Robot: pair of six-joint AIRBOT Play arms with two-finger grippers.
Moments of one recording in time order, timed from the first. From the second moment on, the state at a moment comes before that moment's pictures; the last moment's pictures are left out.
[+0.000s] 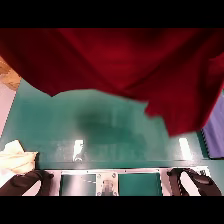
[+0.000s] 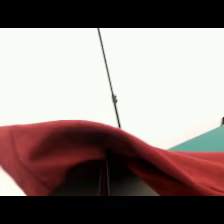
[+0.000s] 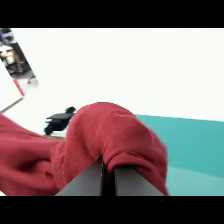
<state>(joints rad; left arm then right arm) -0.17 -0.86 1.84 1.27 -0.87 -1.23 -0.26 -0.72 1.53 -0.58 1.13 1.32</state>
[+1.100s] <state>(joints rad) -0.09 -1.86 1.99 1.05 -1.22 -1.31 -0.33 -1.48 1.10 -0.61 0.99 1.12</state>
